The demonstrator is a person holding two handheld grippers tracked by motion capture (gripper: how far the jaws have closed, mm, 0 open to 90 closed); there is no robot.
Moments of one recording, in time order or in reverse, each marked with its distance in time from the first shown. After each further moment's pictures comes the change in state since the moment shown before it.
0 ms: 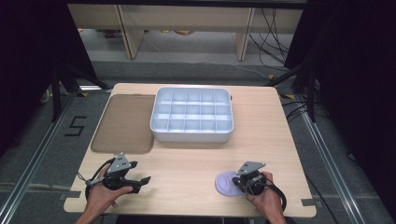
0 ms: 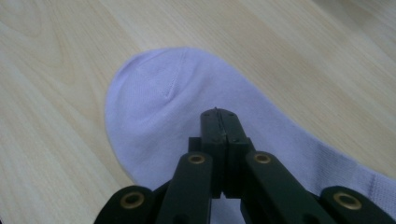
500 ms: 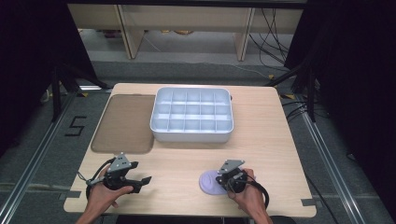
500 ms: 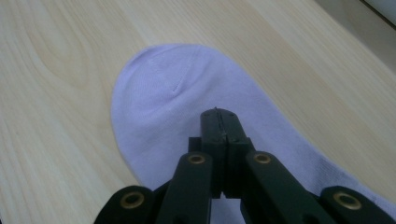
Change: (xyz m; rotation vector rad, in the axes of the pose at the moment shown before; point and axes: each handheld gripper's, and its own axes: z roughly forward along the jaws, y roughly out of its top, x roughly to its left) left arm -0.001 0.001 0.001 -0.011 -0.020 -0.025; right arm 0.030 0.036 0.026 -0.001 0.039 -0.073
